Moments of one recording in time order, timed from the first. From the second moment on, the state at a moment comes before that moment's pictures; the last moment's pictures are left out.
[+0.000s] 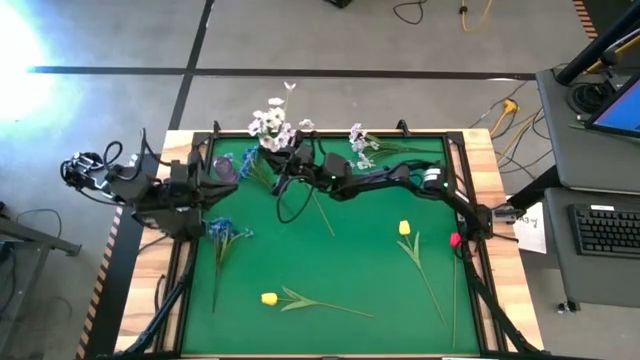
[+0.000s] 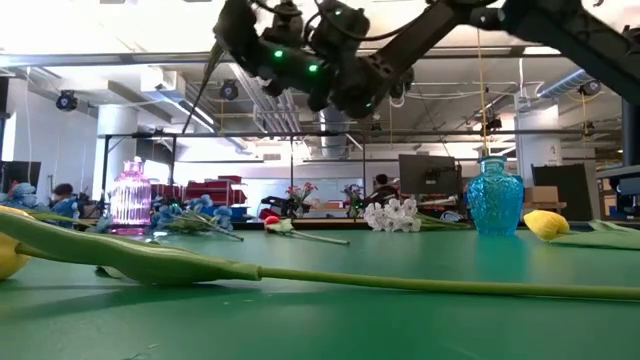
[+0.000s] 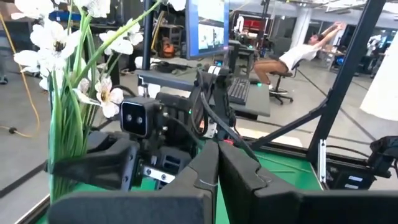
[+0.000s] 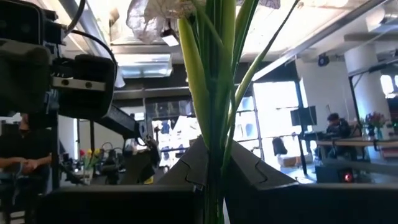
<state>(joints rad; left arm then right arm) -0.46 0.61 0.94 -0.41 -0.65 -0.19 -0.18 2.33 1.68 1.21 0.07 0.04</state>
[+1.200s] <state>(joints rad) -0.46 0.54 0.92 -0.64 -0.88 -0.33 -0.22 2.59 2.24 0.93 -0.09 -0.04</state>
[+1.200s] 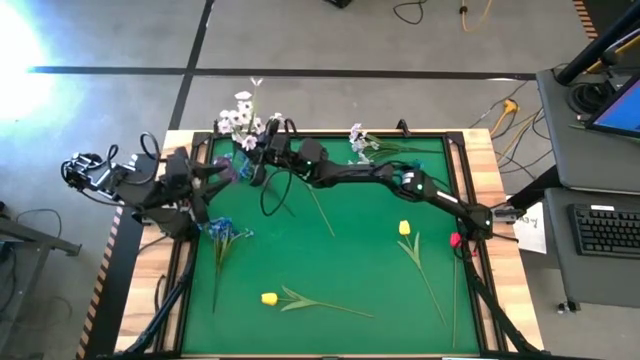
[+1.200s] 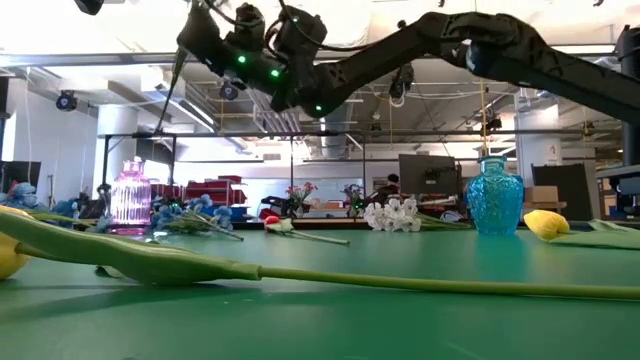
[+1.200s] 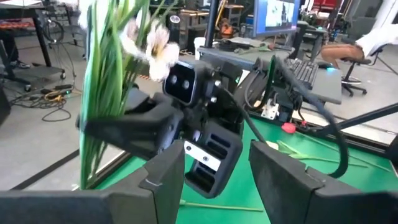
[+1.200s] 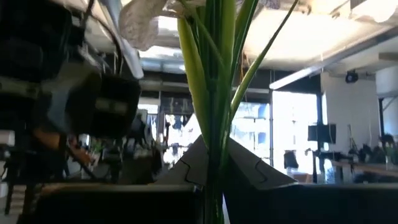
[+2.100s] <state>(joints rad) -0.46 0.52 0.91 -0.65 -0.93 -0.34 -0.24 2.66 2.36 0.72 -0.08 -0.02</state>
